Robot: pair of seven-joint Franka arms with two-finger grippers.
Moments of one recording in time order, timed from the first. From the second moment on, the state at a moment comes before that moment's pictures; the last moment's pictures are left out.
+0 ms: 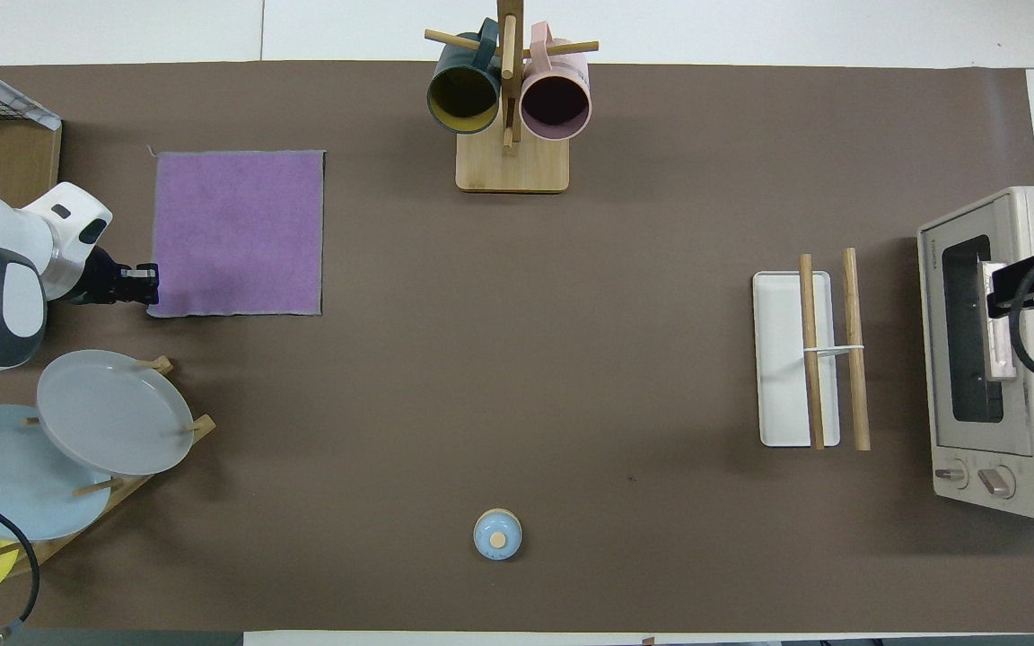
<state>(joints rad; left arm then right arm) 0.21 0.31 -0.13 -1.96 -0.02 2.23 0.02 -0.01 -0.03 -0.05 -1.59 -0.07 1.45 0.05</state>
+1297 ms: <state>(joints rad) -0.24 0.19 -0.14 -2.08 0.24 2.27 -0.20 -0.01 -0.03 -0.05 -1.59 -0.07 1.45 0.05</state>
